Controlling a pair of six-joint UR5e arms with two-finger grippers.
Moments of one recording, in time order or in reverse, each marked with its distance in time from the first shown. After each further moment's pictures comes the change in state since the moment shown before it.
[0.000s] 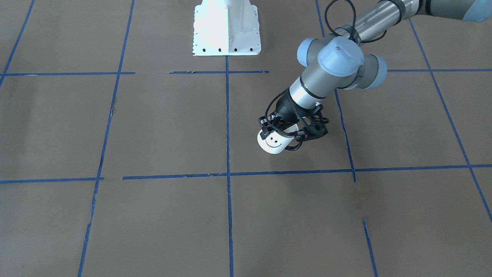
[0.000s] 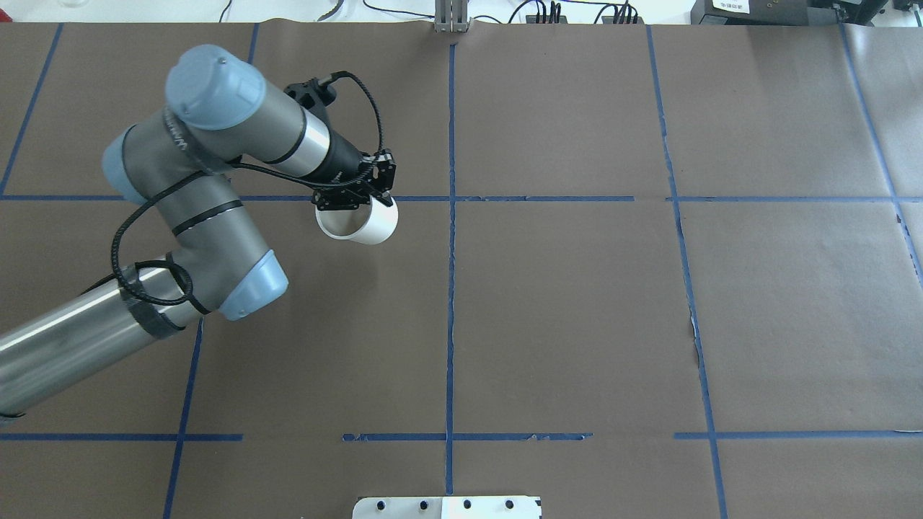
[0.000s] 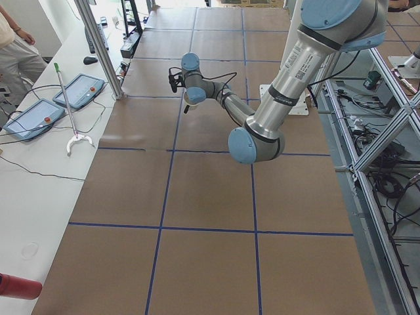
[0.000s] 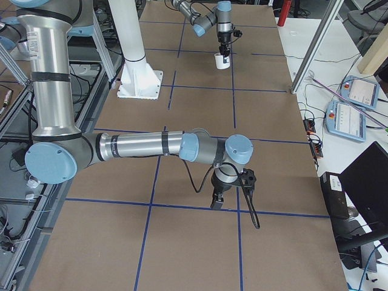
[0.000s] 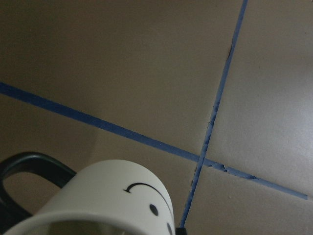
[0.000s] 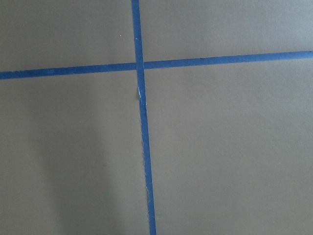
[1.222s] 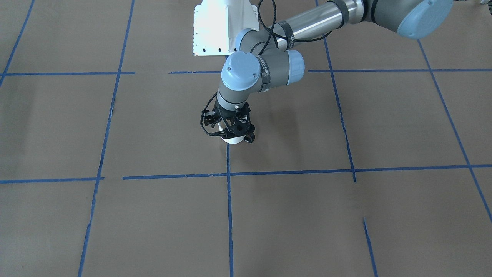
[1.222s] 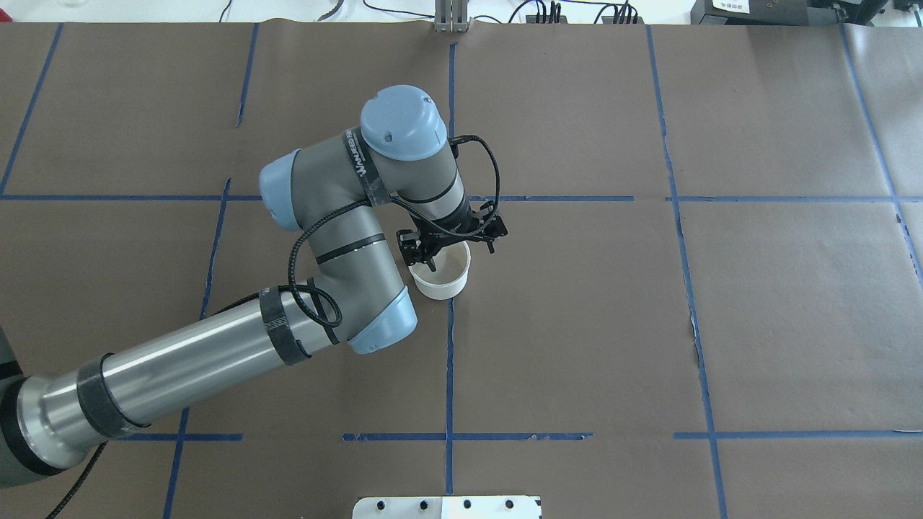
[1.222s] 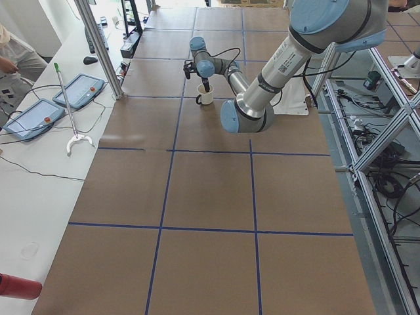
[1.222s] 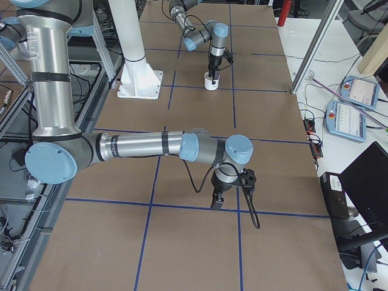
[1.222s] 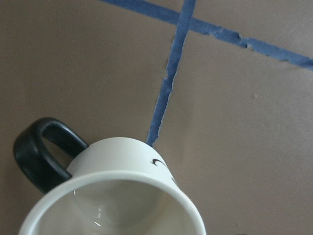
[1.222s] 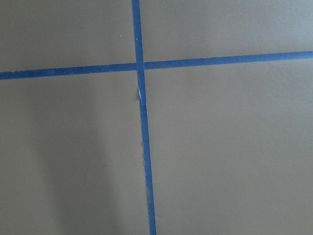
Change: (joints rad) left arm 0.119 -0.215 0.154 0.234 0.001 0.086; right arm 0.000 0.000 0.000 0.000 0.000 0.000
